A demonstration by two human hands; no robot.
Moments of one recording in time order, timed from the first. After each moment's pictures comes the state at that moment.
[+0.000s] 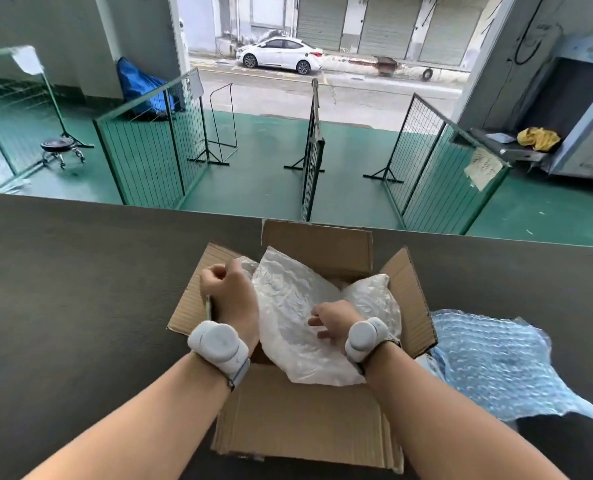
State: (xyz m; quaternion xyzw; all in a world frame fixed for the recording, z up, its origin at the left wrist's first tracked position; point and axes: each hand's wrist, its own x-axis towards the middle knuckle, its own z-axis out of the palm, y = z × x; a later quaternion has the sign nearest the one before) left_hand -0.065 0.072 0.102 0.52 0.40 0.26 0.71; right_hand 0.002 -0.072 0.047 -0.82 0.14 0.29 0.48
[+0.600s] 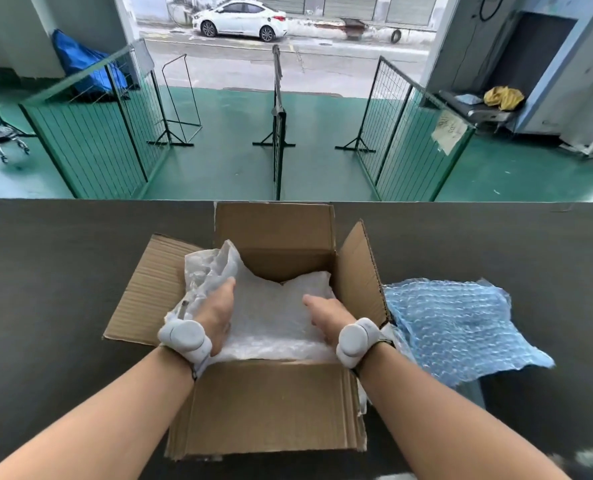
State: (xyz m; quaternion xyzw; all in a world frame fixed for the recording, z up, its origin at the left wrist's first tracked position) left_hand -0.029 0.049 0.029 0.61 0.35 -0.13 0.70; right_hand 0.007 -0.135 0.015 -0.81 0.19 0.29 0.48
